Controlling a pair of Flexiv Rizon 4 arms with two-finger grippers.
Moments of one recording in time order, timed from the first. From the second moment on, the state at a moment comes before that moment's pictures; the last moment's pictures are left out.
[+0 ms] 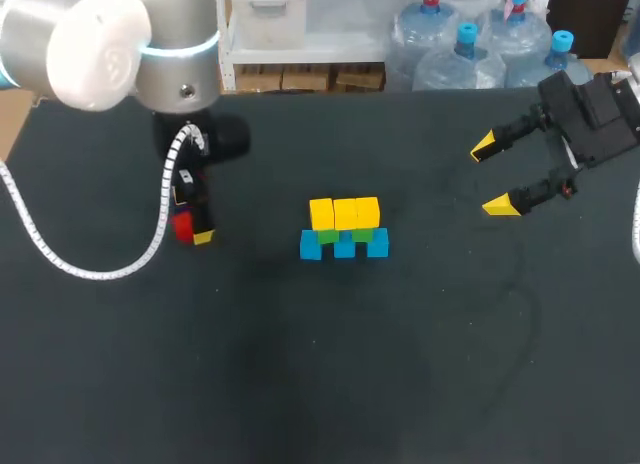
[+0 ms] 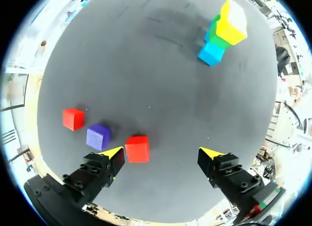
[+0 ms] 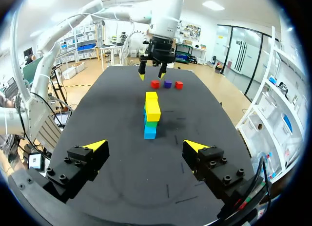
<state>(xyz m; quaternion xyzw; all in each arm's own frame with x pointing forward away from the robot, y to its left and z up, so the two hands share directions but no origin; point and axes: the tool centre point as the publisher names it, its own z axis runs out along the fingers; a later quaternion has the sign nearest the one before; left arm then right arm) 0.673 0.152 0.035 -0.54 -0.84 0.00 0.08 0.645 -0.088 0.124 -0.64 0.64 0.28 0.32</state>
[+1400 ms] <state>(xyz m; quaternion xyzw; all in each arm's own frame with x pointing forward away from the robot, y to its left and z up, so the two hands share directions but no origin) 0.677 0.157 0.008 -0.53 -0.84 0.01 0.07 0.645 -0.088 0.124 -0.64 0.64 0.28 0.32</state>
